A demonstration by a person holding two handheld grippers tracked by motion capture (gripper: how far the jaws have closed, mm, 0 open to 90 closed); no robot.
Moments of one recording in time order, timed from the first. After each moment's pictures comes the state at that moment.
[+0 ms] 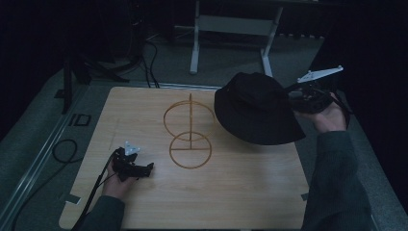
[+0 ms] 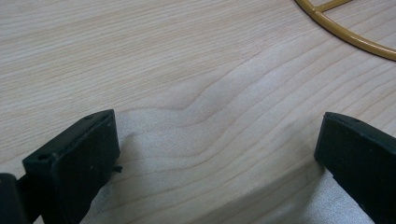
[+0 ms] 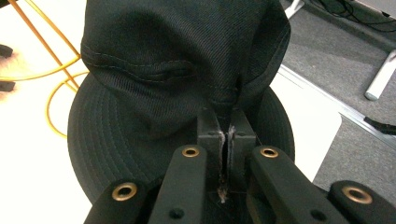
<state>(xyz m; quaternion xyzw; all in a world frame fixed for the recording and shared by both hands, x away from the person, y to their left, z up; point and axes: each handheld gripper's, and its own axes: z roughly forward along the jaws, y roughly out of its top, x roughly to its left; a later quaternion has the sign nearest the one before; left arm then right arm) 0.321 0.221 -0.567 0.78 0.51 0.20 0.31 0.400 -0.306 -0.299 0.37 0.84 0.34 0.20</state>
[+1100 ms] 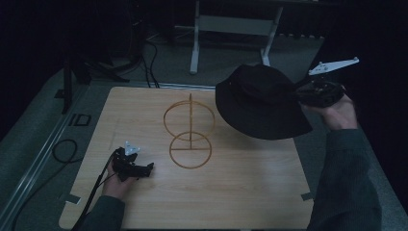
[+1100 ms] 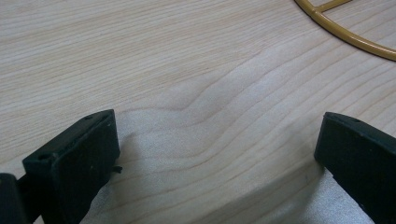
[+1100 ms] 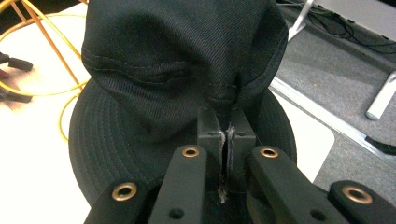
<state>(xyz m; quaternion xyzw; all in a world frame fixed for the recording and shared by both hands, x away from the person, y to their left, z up) 0.321 0.221 -0.567 0.78 0.50 0.20 0.31 0.397 -0.318 -0.273 0.35 0.84 0.37 0.20</state>
